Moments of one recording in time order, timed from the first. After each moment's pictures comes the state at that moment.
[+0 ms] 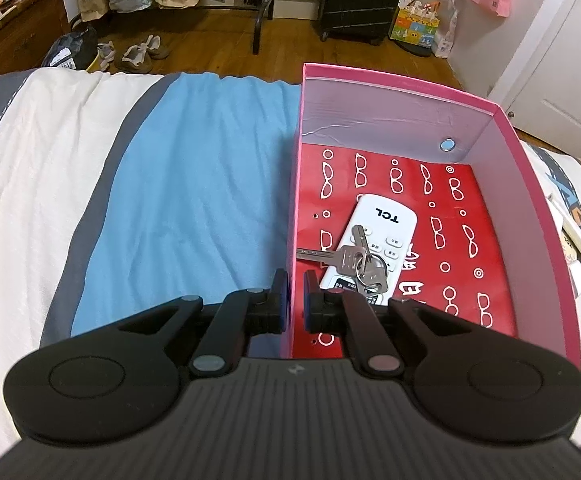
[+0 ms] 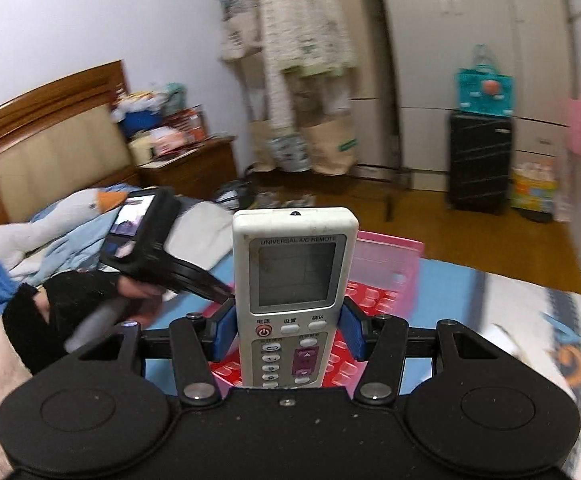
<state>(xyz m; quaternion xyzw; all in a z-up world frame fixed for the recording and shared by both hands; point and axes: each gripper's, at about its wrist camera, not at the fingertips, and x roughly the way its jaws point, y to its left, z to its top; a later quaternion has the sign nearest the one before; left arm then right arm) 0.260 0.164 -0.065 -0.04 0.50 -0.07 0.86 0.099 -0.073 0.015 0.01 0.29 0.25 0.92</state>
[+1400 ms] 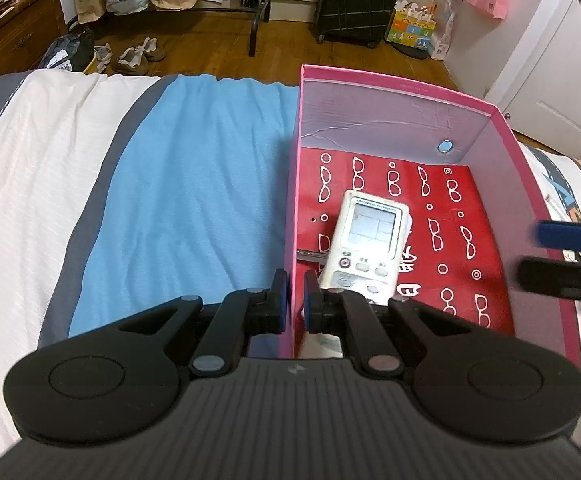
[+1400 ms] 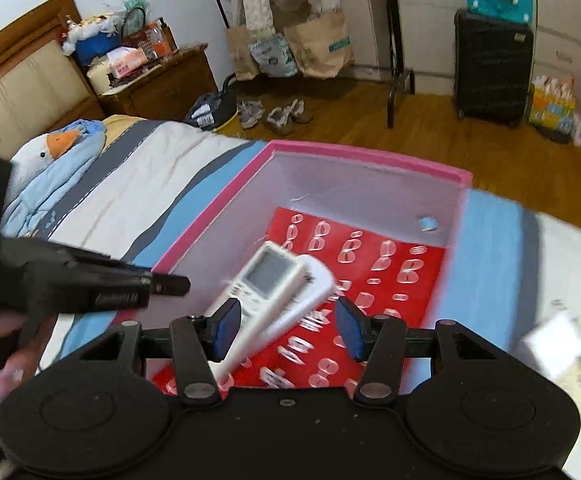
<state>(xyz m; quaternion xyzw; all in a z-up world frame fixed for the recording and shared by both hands) 0.260 0.164 -0.066 -0.04 0.49 -0.08 0.87 0.225 -0.038 -0.049 0.01 0.43 0.23 0.87</state>
